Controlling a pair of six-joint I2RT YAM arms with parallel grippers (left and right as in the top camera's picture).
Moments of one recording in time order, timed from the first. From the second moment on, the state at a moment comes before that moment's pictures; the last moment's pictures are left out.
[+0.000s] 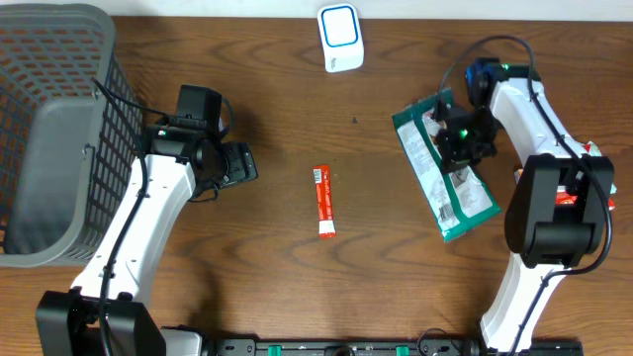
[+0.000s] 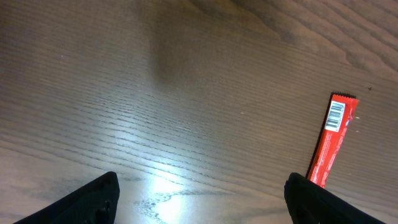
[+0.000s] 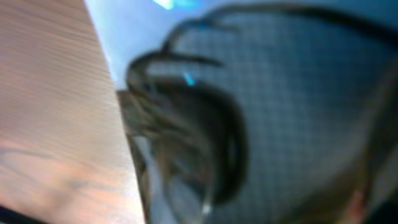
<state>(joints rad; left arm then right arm) -0.14 1.52 1.19 -0.97 0.07 -0.43 -0.01 2.12 1.63 -1.27 -0.18 -0.30</state>
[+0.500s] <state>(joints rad) -0.14 1.52 1.19 -0.97 0.07 -0.43 -0.12 2.12 1.49 -1.11 -0.01 -0.24</state>
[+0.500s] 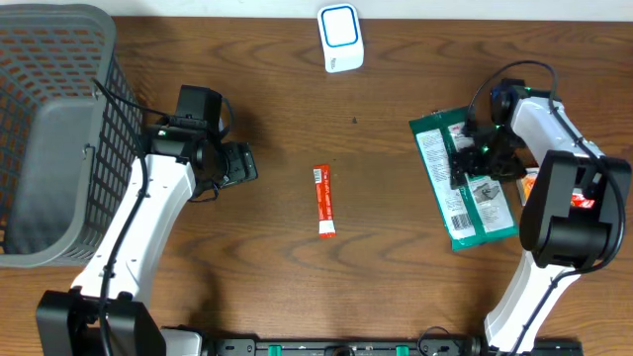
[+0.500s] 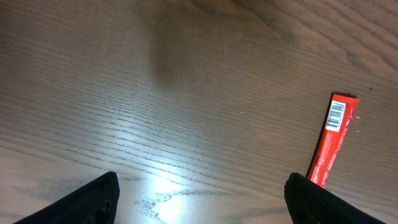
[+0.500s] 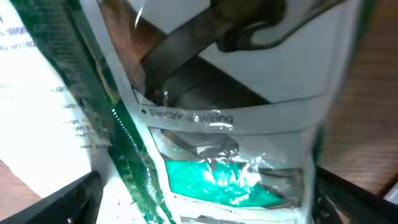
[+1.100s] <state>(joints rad) -0.14 1.52 1.19 -0.97 0.07 -0.43 0.01 1.81 1.48 -1.05 -0.19 -0.14</state>
